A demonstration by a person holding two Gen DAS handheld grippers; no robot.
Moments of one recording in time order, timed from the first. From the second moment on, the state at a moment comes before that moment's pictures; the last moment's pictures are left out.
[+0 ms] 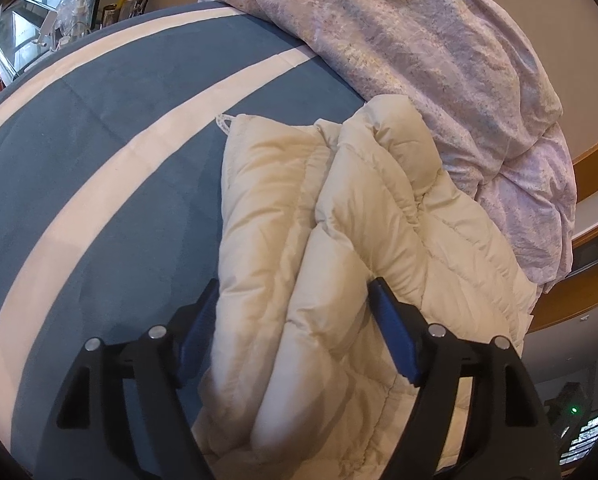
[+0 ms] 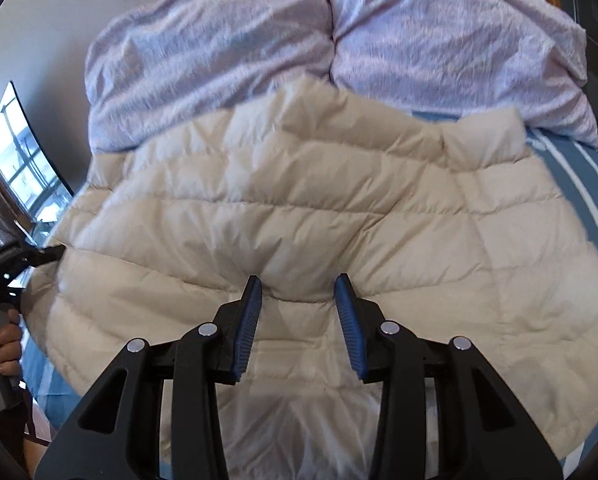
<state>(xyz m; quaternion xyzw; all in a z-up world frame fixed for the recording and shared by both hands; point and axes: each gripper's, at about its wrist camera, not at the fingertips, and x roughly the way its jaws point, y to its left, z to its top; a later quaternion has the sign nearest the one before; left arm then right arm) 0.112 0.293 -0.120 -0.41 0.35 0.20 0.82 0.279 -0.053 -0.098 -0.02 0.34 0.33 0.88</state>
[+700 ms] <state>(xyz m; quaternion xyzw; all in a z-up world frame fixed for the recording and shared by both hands) 0.119 0.287 -0.121 -0.40 0.35 0.19 0.82 0.283 -0.033 -0.115 -0.05 0.34 0.31 0.89</state>
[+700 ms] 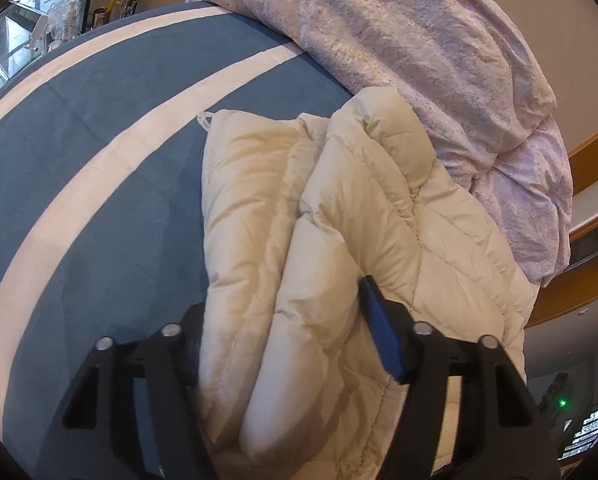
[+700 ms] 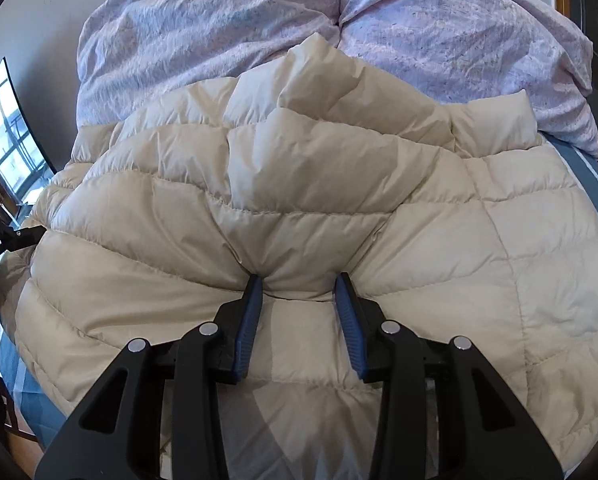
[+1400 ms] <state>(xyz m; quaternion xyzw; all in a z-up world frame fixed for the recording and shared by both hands) 0.121 0.230 -0.029 -0.37 0.27 0.11 0.88 0.287 -0.038 -0.115 -0.05 0.35 0.32 0.88</state>
